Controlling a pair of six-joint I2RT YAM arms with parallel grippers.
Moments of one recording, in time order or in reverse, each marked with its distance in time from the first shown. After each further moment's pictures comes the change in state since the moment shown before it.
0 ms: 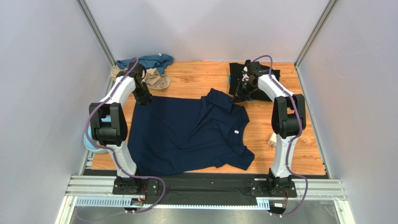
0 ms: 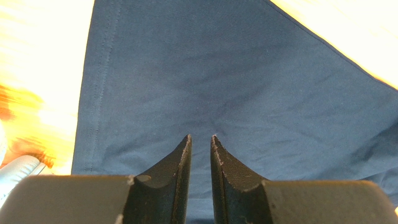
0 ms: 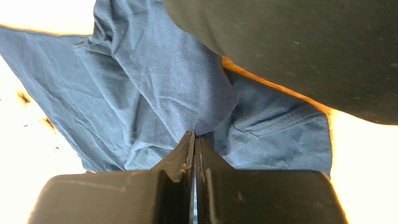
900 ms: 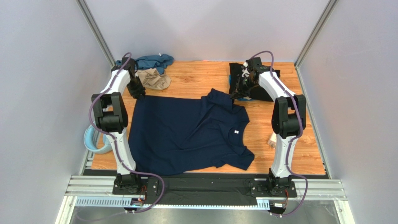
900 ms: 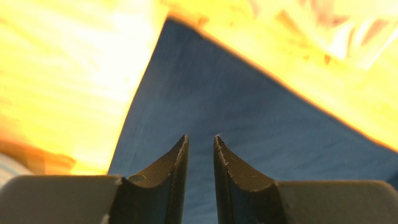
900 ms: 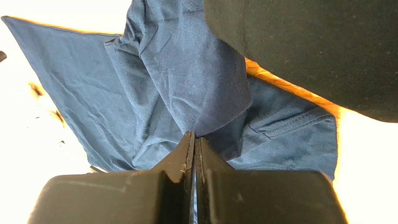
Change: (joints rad) left arm 0.107 0.217 0.222 -0.014 0.015 0.067; right arm -0.003 -0.001 0.073 -0.039 -0.028 -0.024
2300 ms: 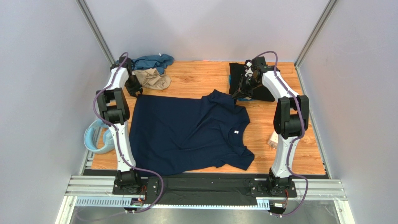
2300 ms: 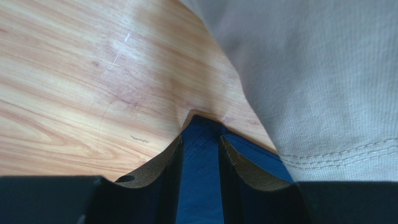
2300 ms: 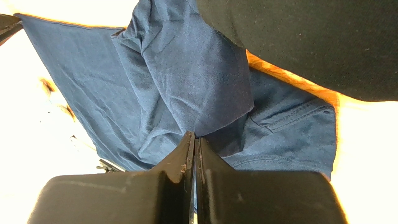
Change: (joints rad) left arm 0.061 0.299 0.327 -0.051 0.000 0.008; right arm -0.032 -0.016 0.000 -0.036 -0.042 -0.002
